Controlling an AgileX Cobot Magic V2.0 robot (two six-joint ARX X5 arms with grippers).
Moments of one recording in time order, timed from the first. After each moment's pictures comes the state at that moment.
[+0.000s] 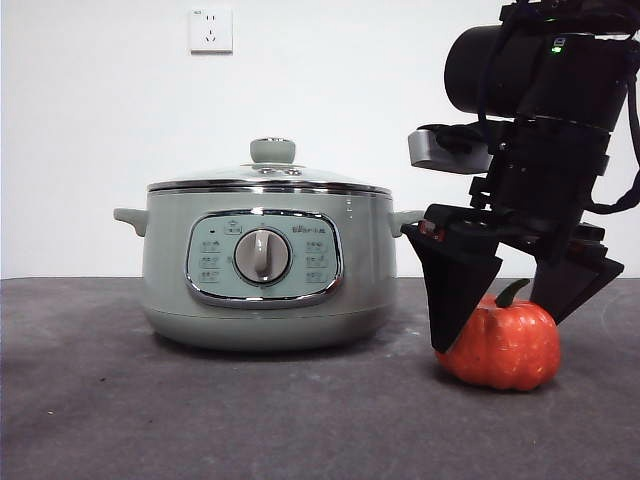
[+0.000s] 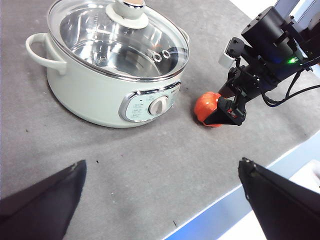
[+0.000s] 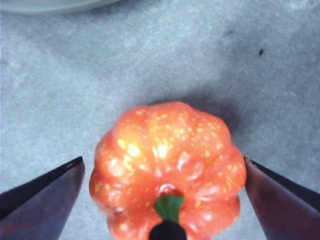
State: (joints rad) left arm -0.02 0.41 0.83 -1.00 0.61 0.01; right arm 0.52 1.59 0.95 -0.56 -0.05 -0.06
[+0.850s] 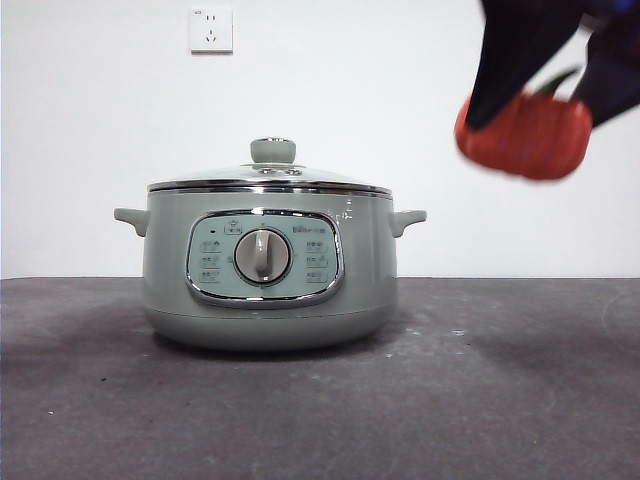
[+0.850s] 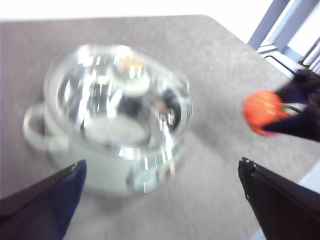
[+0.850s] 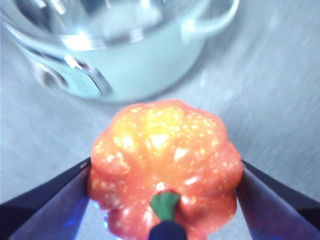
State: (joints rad) left arm -0.12 0.83 1.01 -0.67 0.59 0.00; right arm 0.52 1.06 0.95 -0.68 -0.05 -0.03
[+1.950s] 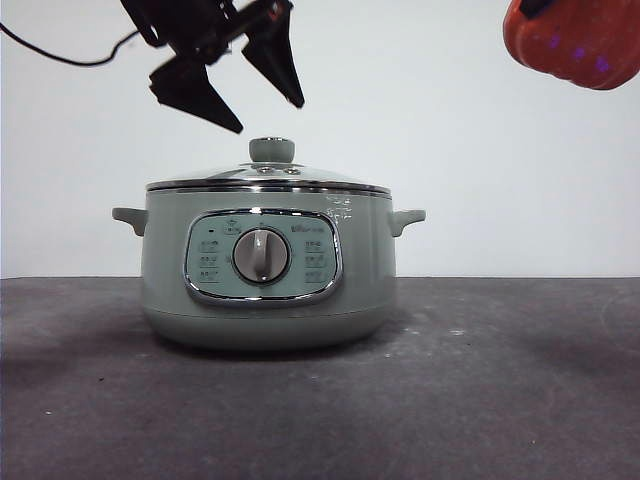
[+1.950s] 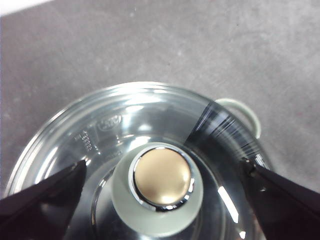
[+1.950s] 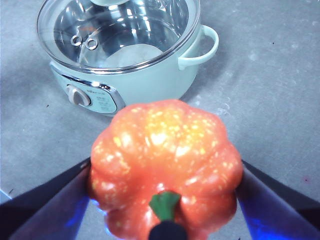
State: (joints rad) left arm -0.42 1.70 1.56 -0.54 0.26 0.07; right arm 0.52 0.84 0.95 -0.76 -0.05 0.00
